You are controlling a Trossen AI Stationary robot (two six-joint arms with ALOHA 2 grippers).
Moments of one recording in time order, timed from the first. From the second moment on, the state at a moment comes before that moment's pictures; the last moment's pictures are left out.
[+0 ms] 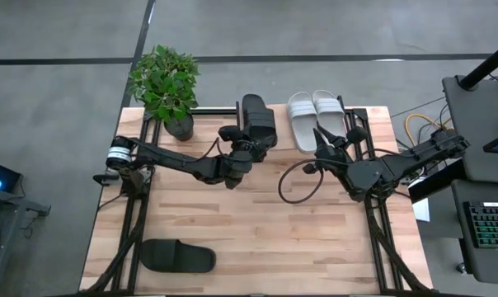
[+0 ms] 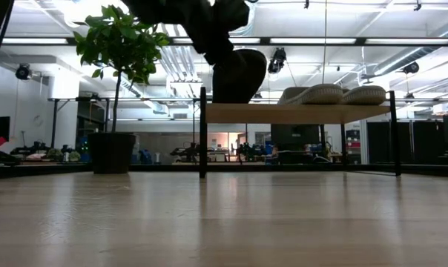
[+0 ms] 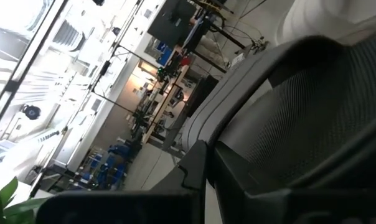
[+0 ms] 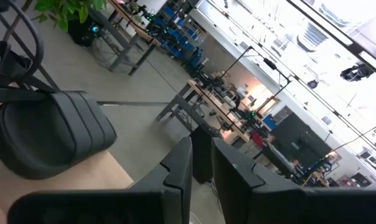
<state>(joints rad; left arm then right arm) -0.04 1.79 1.23 0.46 -1.34 0.82 0.42 1.16 1.08 -0.05 1.51 -0.58</state>
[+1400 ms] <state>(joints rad) -0.04 1.80 1.17 0.43 -1.27 0.82 0.42 1.17 1.08 -0.05 1.51 -0.58</state>
